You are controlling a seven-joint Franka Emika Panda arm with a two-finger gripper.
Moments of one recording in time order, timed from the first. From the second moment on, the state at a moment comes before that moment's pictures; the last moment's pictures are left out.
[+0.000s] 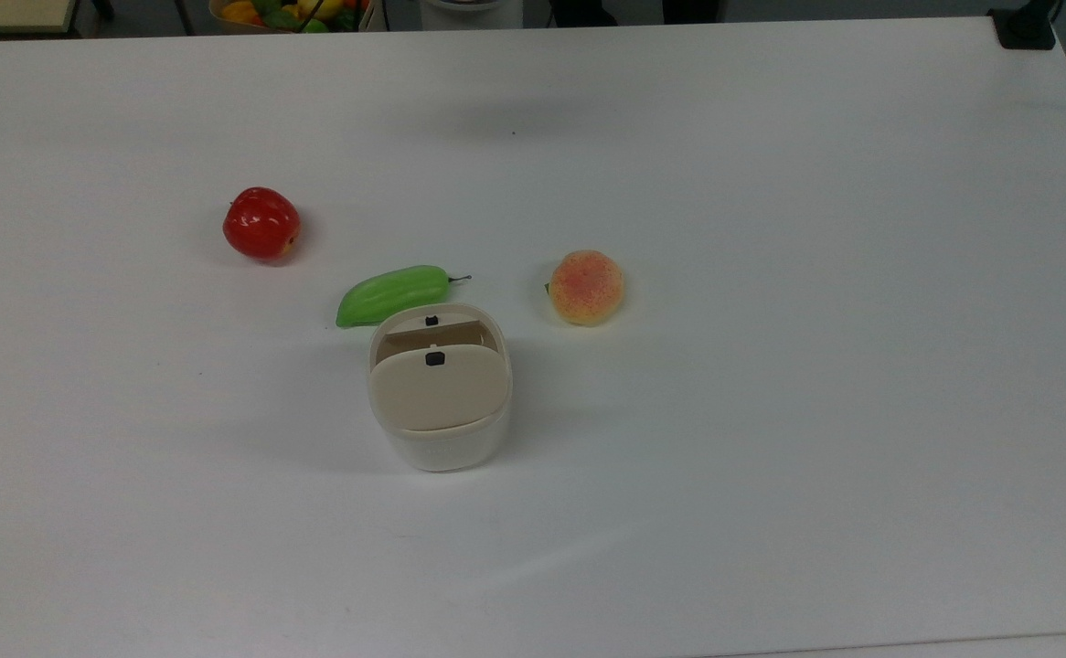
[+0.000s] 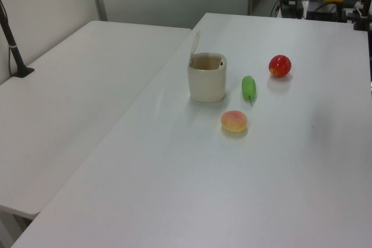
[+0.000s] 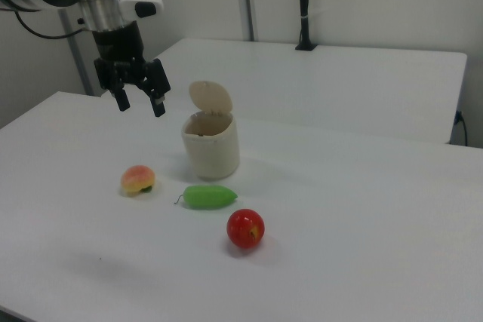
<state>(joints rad) -0.01 -0.05 0.02 -1.63 -0.09 1.58 0.01</state>
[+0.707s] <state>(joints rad) -0.01 -0.04 0.02 -1.63 -0.09 1.58 0.01</state>
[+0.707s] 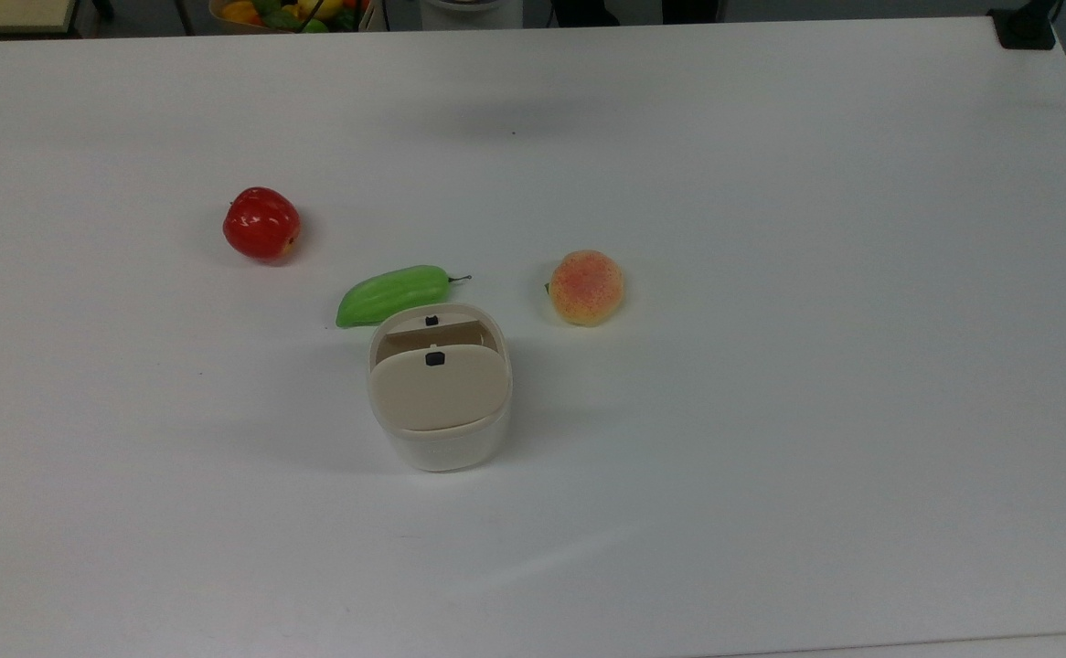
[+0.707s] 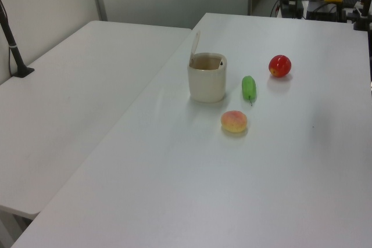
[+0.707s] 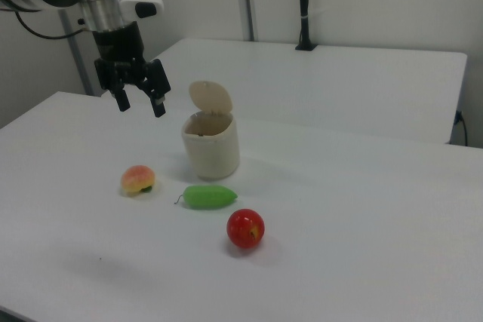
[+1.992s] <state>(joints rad) -0.01 -0.04 0.02 -1.63 -0.07 1.59 0.00</state>
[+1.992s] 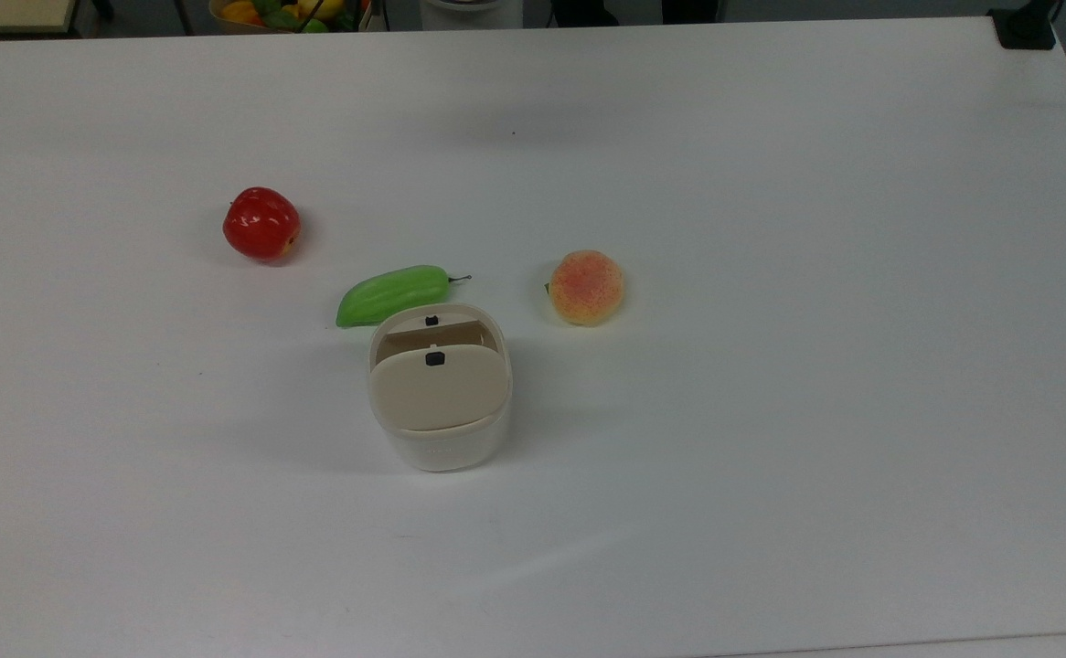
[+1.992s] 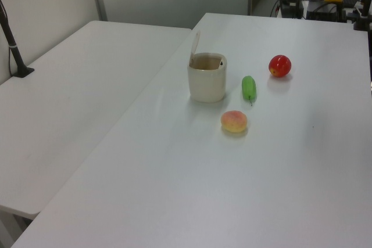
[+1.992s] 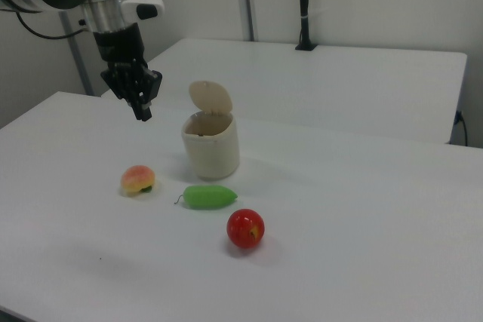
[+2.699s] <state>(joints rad) -0.01 0.08 0.02 -1.56 -0.07 1.79 -0.03</state>
